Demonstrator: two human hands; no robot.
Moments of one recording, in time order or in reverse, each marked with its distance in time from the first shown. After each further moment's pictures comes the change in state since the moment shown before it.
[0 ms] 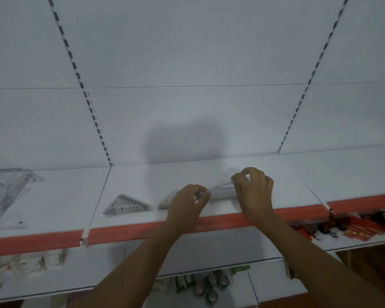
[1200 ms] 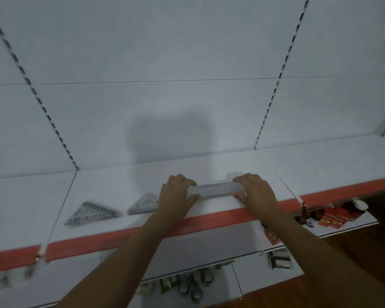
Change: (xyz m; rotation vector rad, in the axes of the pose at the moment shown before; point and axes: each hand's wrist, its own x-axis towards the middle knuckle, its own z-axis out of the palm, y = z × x) left_hand 0.042 0.009 0.047 0.373 -0.021 0.175; right_hand -0.004 0.100 -0.011 0.097 -0.417 -0.012
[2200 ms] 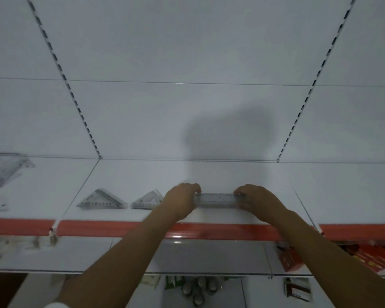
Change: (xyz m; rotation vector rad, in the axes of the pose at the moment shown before) left_hand 0.022 0.018 -0.002 0.125 -0.332 -0.201; right_hand 0.052 0.038 0.012 0.108 -0.398 -0.184
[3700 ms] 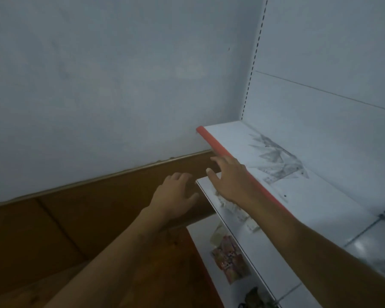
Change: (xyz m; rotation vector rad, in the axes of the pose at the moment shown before) left_hand -0.511 -0.307 -0.159 -0.017 0.569 -1.166; right_hand 0.064 -0.726 0.140 0.161 0.020 -0.967
